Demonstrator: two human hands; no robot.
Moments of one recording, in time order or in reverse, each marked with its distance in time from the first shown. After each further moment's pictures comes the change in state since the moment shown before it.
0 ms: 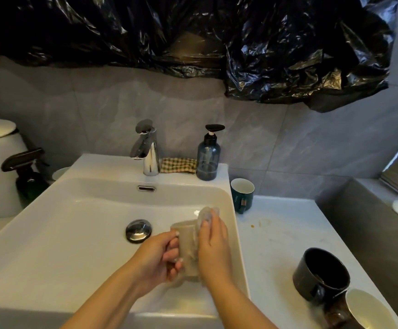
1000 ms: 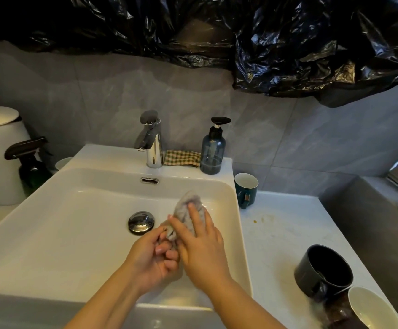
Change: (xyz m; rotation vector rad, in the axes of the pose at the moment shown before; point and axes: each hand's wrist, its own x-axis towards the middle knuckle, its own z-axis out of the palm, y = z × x) left_hand 0.010 -0.014 -0.016 -0.499 -0.004 -0.040; right_hand -0.005 0.003 0.013 -0.409 -0.158 -0.346
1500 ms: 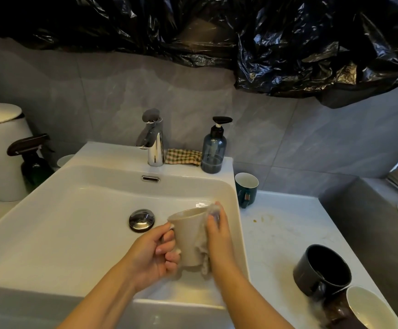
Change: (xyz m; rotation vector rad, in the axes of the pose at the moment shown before) left_hand -0.009 0.004 -0.001 0.135 -0.091 -0.025; right_hand 0.009 0.010 -0.011 0.986 0.064 0.571
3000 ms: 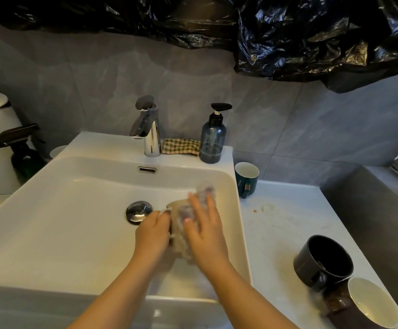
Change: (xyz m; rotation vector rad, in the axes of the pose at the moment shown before) left_hand 0.037 -0.012 0.002 0.576 0.535 0.484; right_hand -0.008 0.001 0.008 -0.384 -0.053 -0.279
